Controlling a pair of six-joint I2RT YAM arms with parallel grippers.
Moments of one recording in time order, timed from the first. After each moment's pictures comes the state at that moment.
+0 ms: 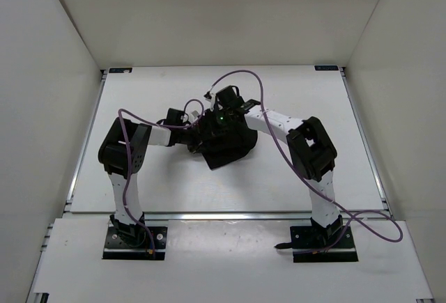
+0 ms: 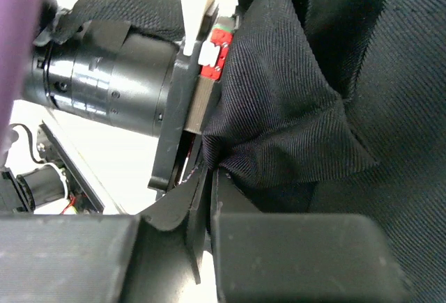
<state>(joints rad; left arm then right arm) -0.32 1.99 0.96 0.10 0.74 -0.74 0.68 2.09 1.61 -0.38 -0.51 0.42</state>
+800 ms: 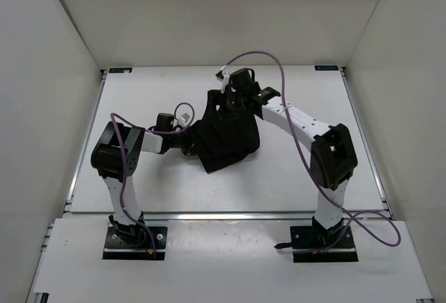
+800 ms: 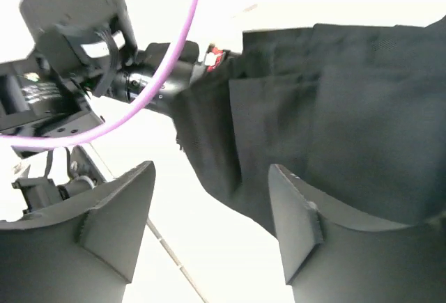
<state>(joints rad) -0.24 1.93 0.81 0.30 0.84 -0.86 0.62 1.91 1.63 -0.43 -0.47 0.43</state>
